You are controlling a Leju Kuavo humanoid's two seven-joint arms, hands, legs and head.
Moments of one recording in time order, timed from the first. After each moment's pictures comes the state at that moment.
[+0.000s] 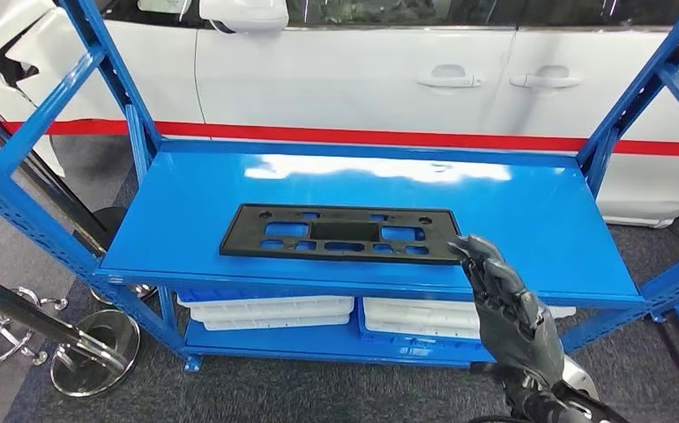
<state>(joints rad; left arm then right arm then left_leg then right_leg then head) 0.01 -0.04 0.71 -0.21 -0.28 -0.04 -0.28 0.02 -0.21 0.22 -2.14 -0.03 0.30 -0.70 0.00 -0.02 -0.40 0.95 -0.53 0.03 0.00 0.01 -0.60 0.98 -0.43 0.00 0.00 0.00</state>
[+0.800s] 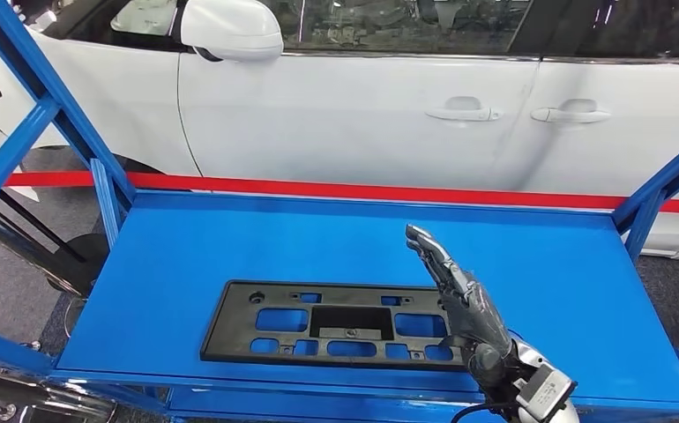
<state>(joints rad) 0.01 -0.02 0.71 -0.21 -0.32 -0.03 -0.29 -0.01 -0.23 0.30 -1.97 0.00 0.22 -0.52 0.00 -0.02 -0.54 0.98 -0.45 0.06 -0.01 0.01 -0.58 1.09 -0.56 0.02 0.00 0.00</state>
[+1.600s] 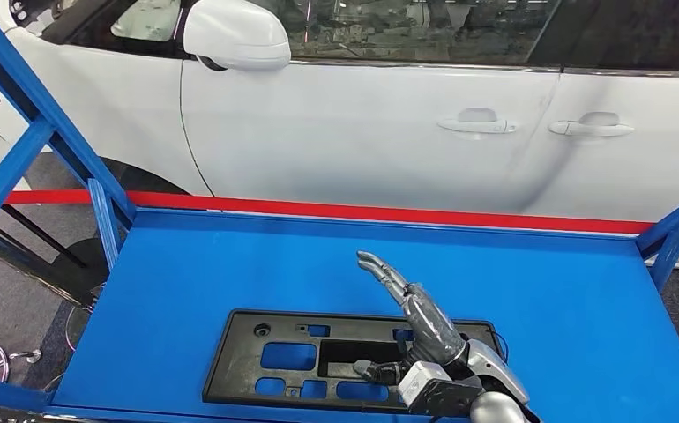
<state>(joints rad) 0.01 -0.03 0.72 -0.21 -0.39 -0.09 -0.38 -0.09 -0.28 0.52 -1.79 0.32 -0.02 -0.40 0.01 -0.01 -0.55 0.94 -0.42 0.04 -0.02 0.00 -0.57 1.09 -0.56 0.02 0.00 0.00</state>
